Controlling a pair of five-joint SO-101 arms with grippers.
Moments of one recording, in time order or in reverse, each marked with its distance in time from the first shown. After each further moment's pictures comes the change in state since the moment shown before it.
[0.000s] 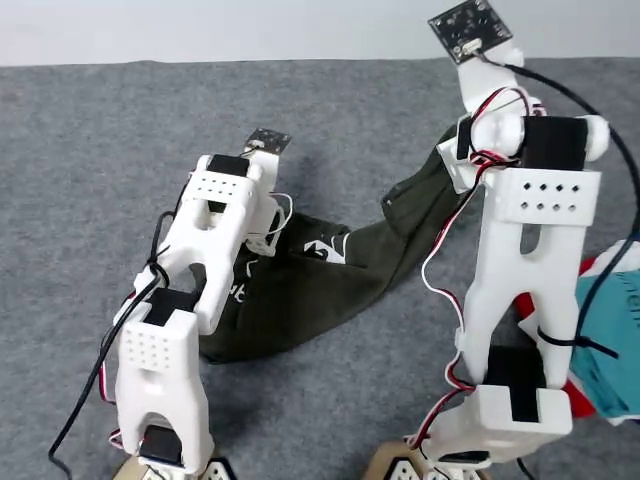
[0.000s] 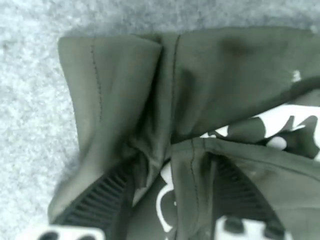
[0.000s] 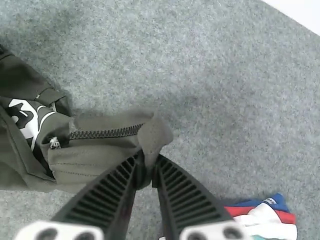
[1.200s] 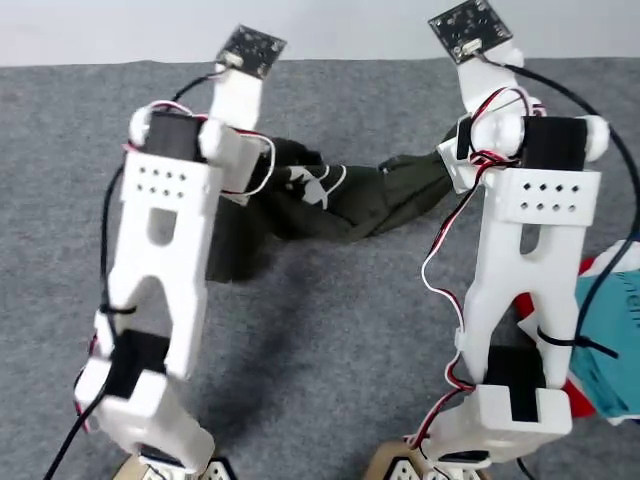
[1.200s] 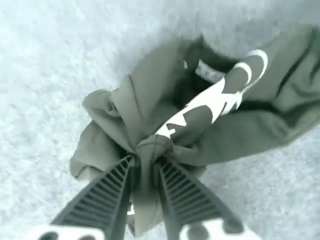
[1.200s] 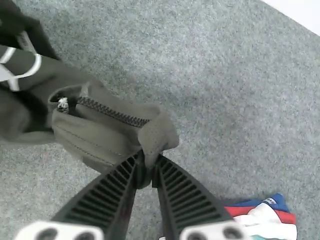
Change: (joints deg) left arm 0.7 -24.4 -19.5 18.1 -4.9; right arm 0.0 0.0 0.0 0.0 0.0
